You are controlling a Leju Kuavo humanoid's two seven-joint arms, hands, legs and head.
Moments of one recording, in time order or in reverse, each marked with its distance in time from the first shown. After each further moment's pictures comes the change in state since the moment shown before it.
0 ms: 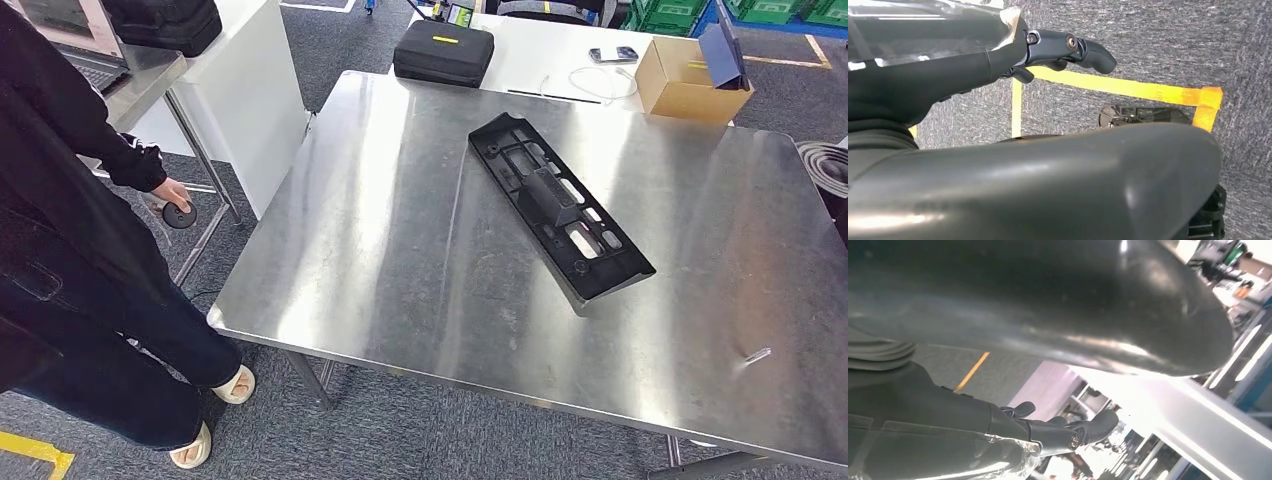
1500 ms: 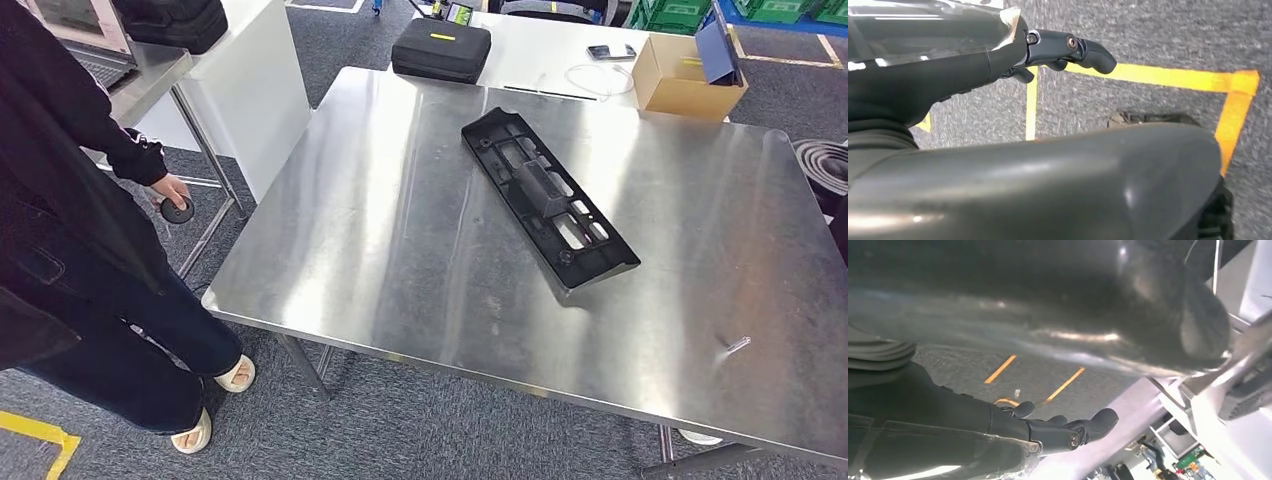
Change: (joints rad) left arm -0.004 -0.008 -0.028 0.001 0.010 -0.002 0.047; right arm 0.086 0.205 -0.002 0.158 -0.022 -0.087 0.014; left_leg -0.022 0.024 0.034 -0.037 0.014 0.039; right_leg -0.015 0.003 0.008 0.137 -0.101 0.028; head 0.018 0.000
